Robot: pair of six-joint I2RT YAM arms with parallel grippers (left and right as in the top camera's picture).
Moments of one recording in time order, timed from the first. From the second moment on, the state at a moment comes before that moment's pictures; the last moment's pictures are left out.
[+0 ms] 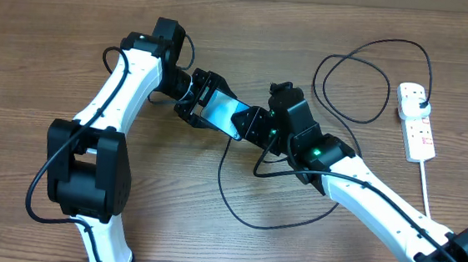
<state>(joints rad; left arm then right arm) -0.18 2.01 1.61 -1.11 0.81 -1.14 0.60 1.52 0.97 -0.17 -0.23 0.99</state>
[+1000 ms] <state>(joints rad) -0.18 2.01 1.61 -1.11 0.81 -1.14 0.61 1.52 0.97 -0.15 -0.23 0.99</state>
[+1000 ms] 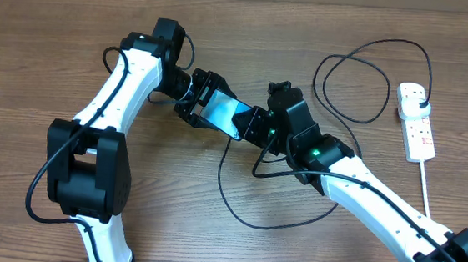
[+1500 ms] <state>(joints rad) -0.18 2.01 1.61 -1.11 0.82 -1.15 0.61 1.52 0.97 -0.15 -0.23 0.98</state>
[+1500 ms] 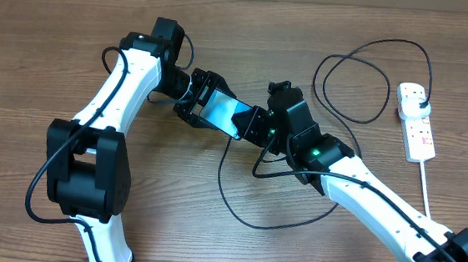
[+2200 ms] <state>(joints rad) -0.17 2.01 1.62 -1.02 0.81 -0.78 0.53 1.50 0.97 -0.27 -0.26 1.01</state>
